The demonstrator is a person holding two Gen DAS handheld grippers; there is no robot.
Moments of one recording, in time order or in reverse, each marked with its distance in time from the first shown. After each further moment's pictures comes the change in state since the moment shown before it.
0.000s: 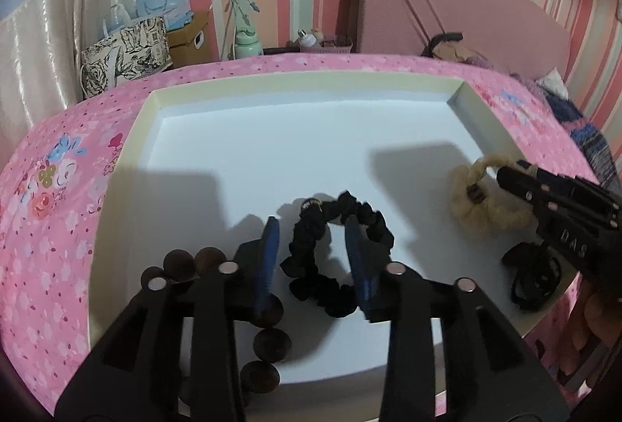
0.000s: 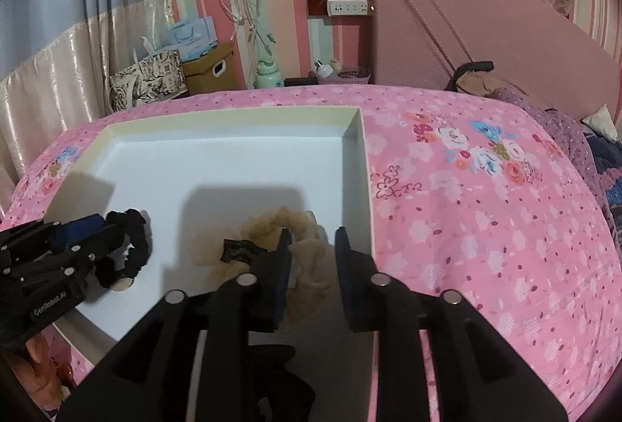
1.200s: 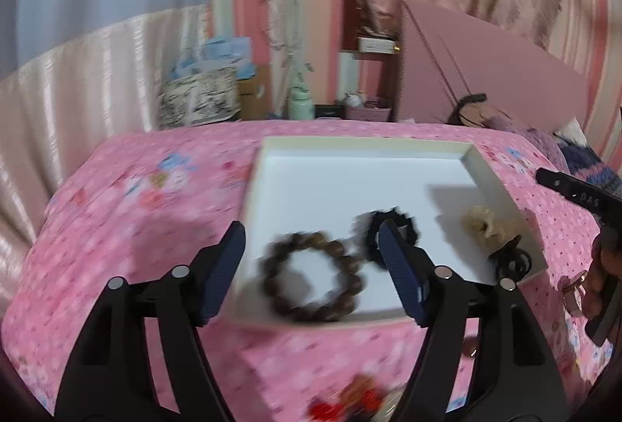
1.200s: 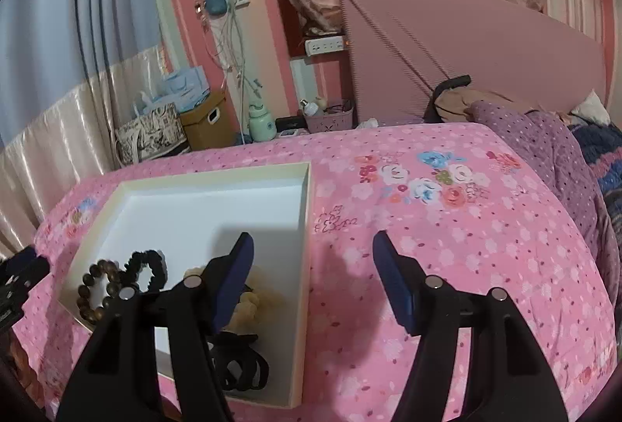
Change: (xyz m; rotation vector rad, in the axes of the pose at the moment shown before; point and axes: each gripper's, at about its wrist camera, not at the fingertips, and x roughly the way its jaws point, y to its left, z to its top) left arm -0.126 0.046 -0.033 -0.089 -0.207 0.134; right arm -0.063 -0.051 0.013 0.119 -0.121 0.038
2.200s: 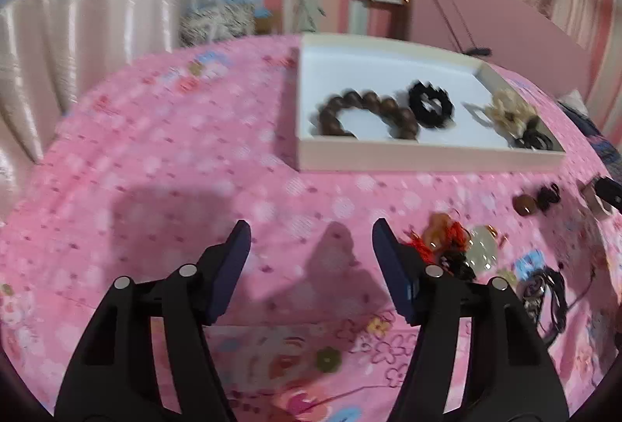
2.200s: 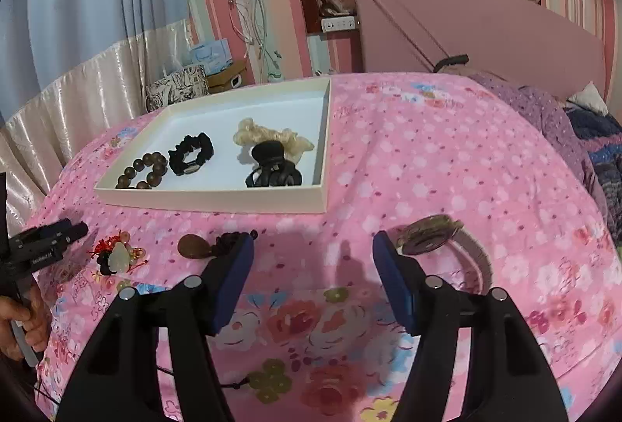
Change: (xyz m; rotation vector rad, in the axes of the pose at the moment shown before) left arm -0.011 0.046 -0.104 0.021 0.156 -0.033; right arm -0.084 0.005 -0.119 -0.049 0.051 0.030
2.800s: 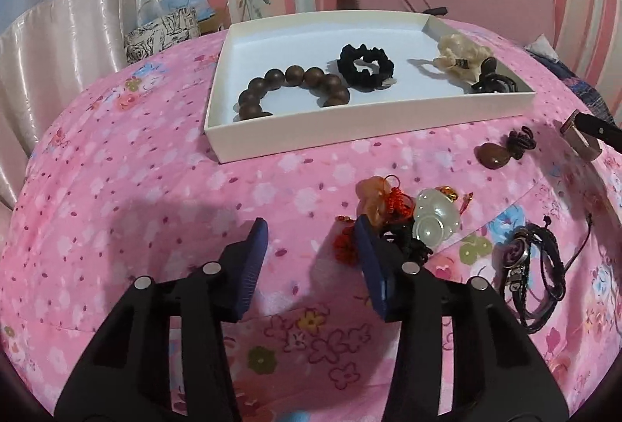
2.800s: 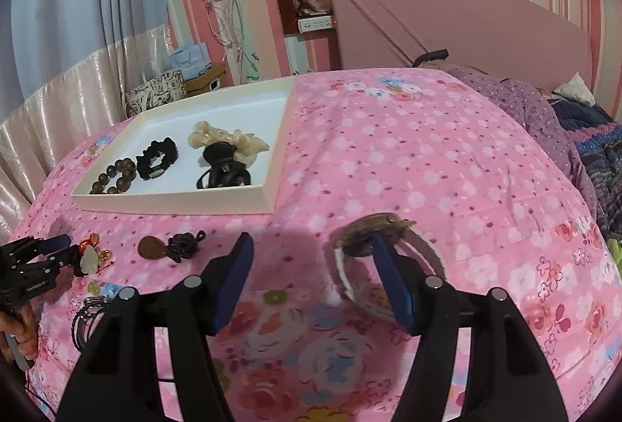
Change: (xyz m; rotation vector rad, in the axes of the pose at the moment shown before) left arm 0.011 -0.043 -0.006 0.180 0.037 -0.048; right arm 0.002 -0.039 -0.003 0.031 -0.010 -0.047
